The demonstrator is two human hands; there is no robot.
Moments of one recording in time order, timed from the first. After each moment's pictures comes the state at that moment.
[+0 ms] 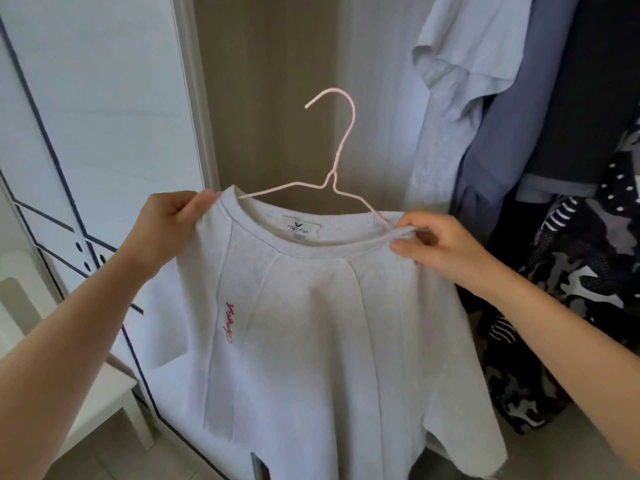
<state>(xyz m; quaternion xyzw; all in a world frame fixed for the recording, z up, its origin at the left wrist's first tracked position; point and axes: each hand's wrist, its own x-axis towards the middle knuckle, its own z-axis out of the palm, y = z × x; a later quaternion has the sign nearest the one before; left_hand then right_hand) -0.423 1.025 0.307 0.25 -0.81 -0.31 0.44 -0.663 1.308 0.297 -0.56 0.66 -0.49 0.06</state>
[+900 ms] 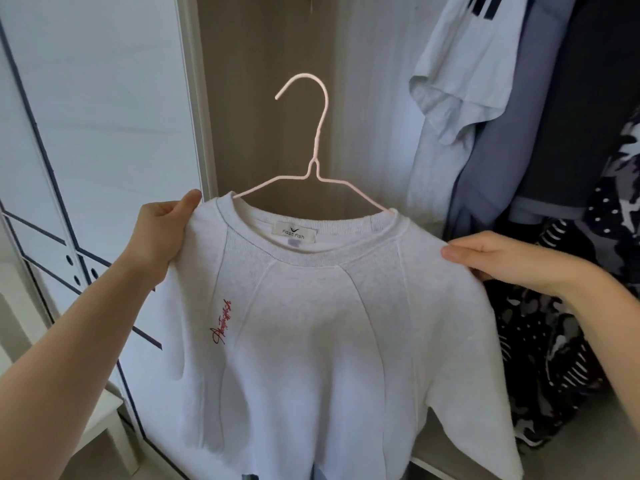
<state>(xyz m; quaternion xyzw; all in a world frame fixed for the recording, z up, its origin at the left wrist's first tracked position) -0.438 1.004 0.314 0.30 -0.67 -0.49 0.47 -0.707 1.360 0.330 -0.51 0.76 -0.35 0.21</state>
